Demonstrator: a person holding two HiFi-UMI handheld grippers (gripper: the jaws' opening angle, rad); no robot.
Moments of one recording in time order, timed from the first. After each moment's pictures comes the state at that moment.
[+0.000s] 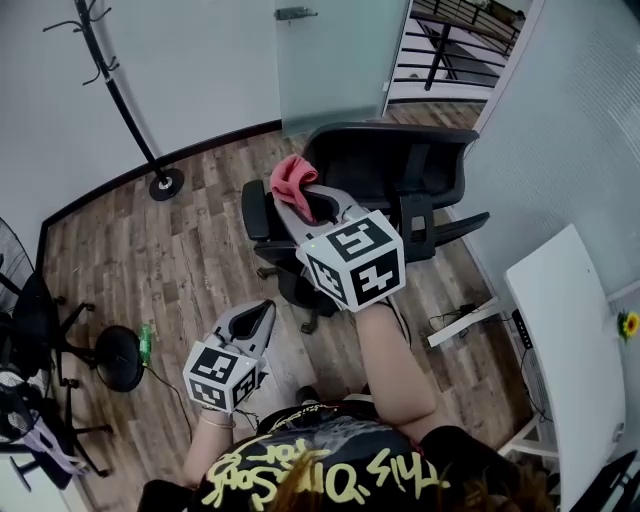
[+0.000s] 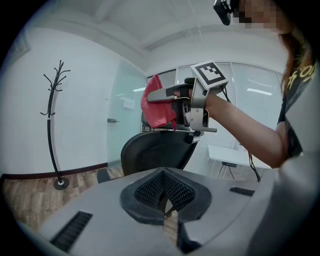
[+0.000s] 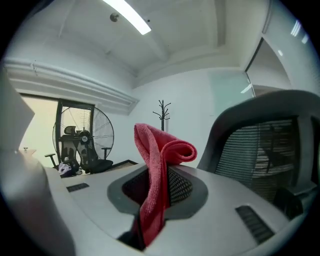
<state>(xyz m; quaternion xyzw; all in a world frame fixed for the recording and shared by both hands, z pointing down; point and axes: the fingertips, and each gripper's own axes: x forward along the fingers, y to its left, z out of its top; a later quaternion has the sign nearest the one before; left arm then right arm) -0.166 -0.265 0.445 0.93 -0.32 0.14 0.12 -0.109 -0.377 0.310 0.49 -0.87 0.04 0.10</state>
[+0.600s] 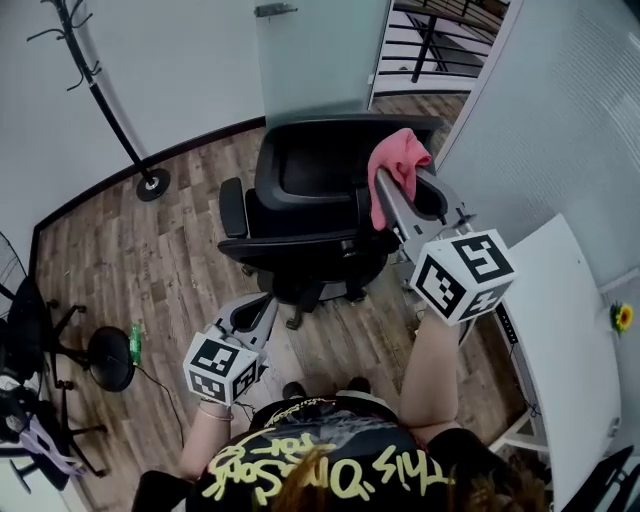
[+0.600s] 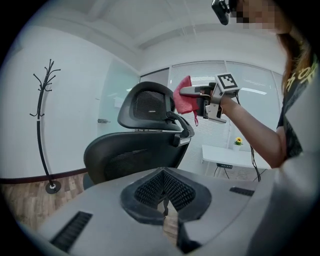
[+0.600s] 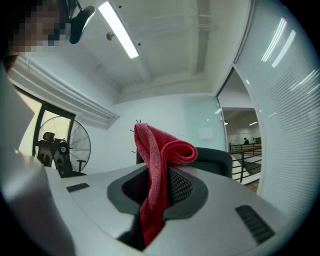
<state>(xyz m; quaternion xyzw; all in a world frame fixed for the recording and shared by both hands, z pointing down) -0.097 -0.252 0.442 0.94 -0.29 0.14 0.11 0.081 -0.306 0.237 0.60 -0.80 -0.02 0.00</state>
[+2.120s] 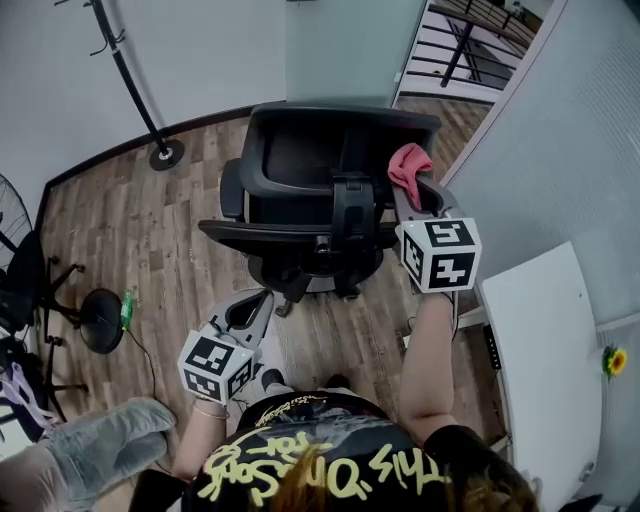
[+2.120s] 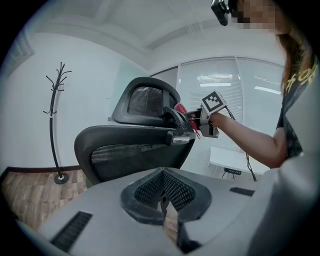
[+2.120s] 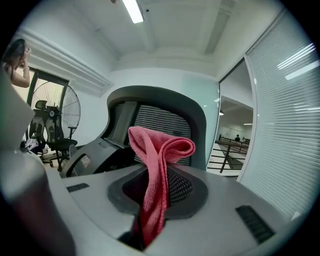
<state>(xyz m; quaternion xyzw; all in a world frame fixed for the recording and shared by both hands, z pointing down) -0.056 -0.229 0.449 0.92 -0.35 0.14 0.13 0.175 -0.351 0.337 0.63 -0.76 0.01 0.17</state>
